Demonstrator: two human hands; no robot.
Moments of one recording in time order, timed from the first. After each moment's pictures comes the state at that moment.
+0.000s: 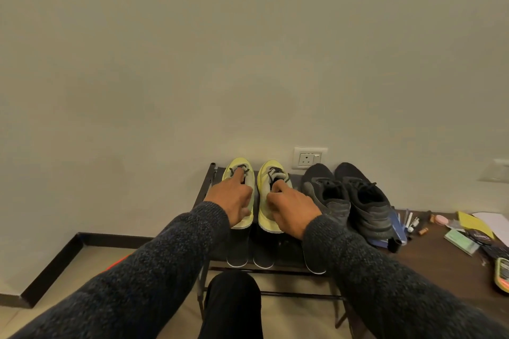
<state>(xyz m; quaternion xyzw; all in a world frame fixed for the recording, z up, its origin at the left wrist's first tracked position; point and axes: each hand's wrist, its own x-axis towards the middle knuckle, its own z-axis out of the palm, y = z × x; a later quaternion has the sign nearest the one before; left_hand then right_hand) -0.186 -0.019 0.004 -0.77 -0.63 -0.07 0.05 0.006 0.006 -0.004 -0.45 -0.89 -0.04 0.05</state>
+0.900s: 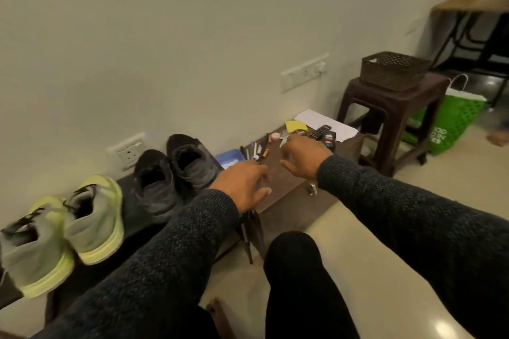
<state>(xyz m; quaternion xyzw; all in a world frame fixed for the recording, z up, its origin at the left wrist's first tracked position) 0.196 -0.033 0.002 -0.96 -0.28 -0.07 -0.04 0.407 -0.069 -0.011 -0.71 -0.69 -0.02 0.11</state>
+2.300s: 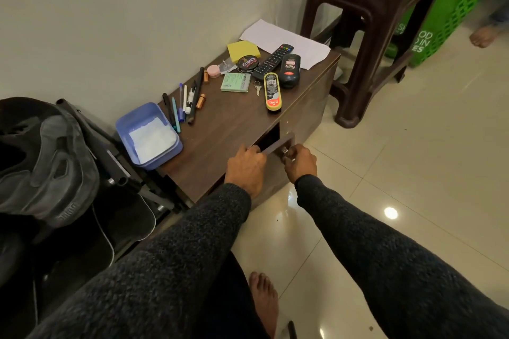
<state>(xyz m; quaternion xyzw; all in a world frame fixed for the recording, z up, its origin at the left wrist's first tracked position) 0.391 0.040 -0.241 -0.95 -0.30 0.04 -0.03 0.528 -0.025 -0.332 -0.85 -0.21 0.27 0.40</state>
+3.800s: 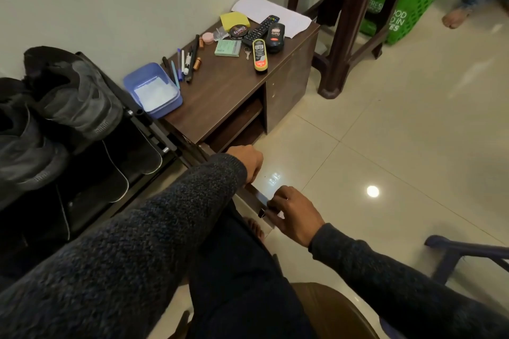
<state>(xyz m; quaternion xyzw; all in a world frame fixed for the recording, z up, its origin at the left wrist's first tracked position) 0.325 -0.068 -0.180 -0.92 -0.22 0.30 -0.08 0.377 -0.261 -0.283 -0.75 -0.60 0.16 0.22</state>
